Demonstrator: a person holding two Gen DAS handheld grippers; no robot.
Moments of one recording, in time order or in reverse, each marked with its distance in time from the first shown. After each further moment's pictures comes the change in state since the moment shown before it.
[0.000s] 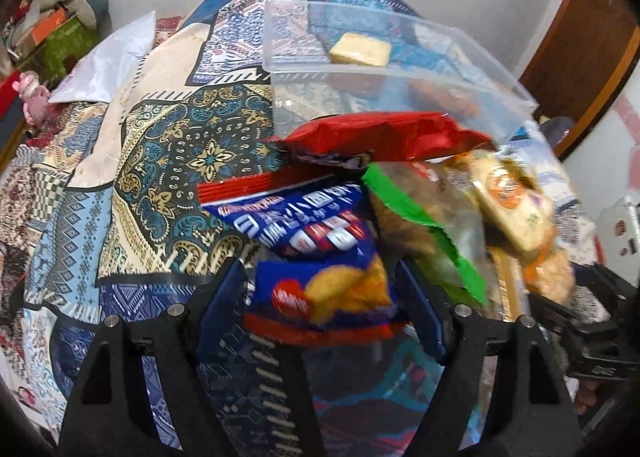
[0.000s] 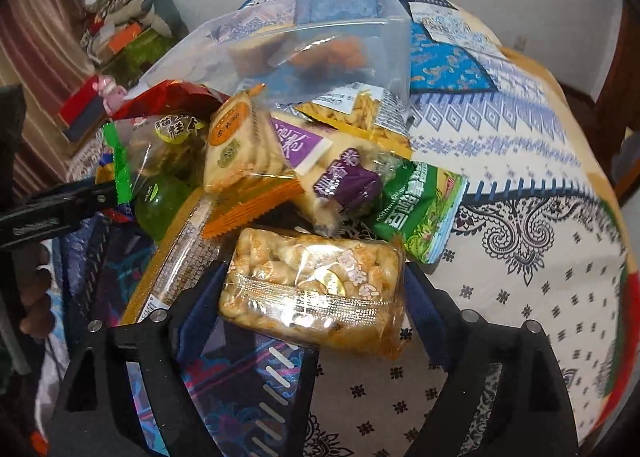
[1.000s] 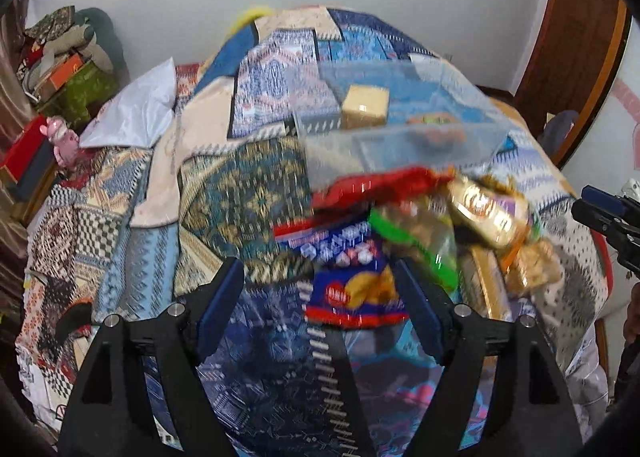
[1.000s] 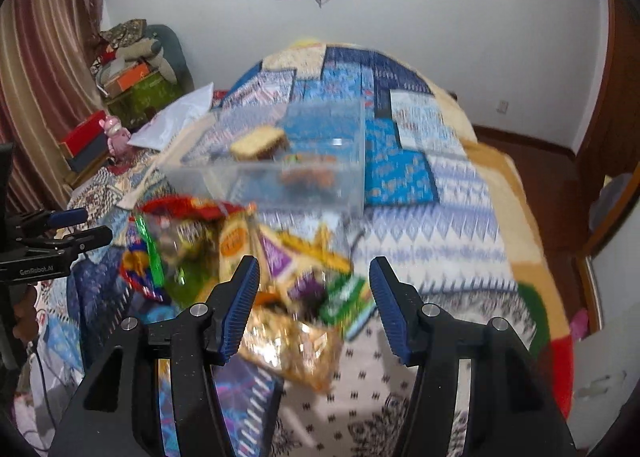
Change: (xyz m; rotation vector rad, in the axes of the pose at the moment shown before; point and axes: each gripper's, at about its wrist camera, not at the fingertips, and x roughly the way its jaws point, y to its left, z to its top) left arm -0.073 0.004 -0.005 0.086 -0.096 0.076; right arm -0.066 -0.001 0.039 -0.067 -0.178 -0.073
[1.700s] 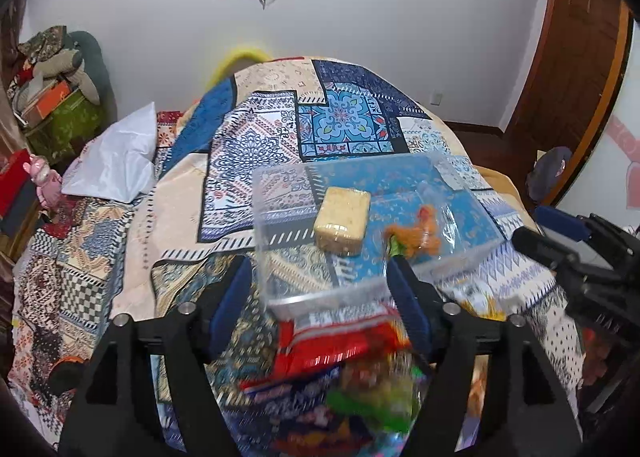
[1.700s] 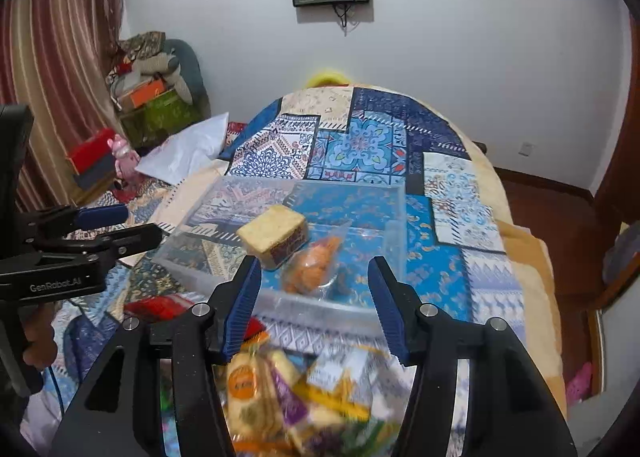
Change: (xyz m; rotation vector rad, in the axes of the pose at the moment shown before) left arm 0.003 -0.017 0.107 -0.009 -0.127 -0.041; right arm 0.025 0.016 0.090 -0.077 -0.114 0.045
